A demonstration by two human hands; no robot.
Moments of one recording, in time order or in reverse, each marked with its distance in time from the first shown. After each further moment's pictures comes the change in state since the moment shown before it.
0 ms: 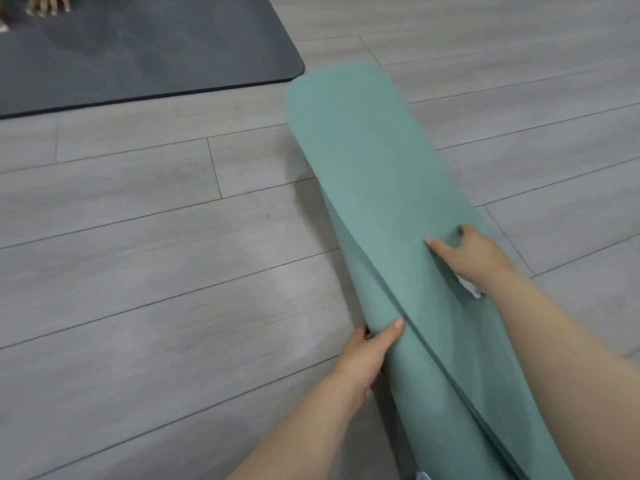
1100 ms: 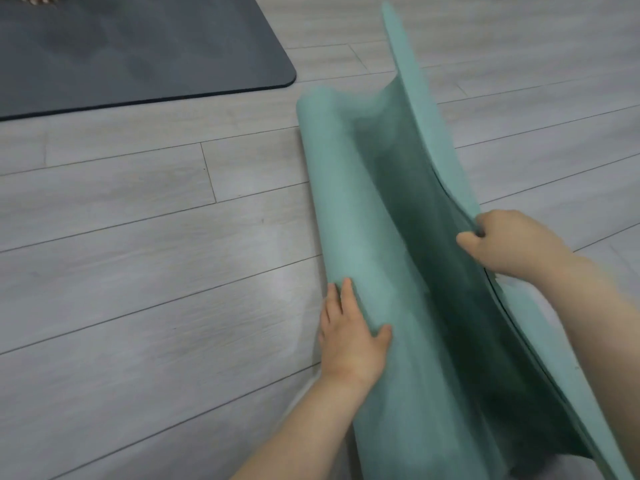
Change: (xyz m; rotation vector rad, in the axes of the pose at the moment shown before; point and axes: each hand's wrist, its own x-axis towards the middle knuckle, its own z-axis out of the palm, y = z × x) left_hand -0.030 0.034 -0.005 0.936 0.311 0.417; right_hand -0.067 -0.033 -0.084 -0.367 0.098 -0.161
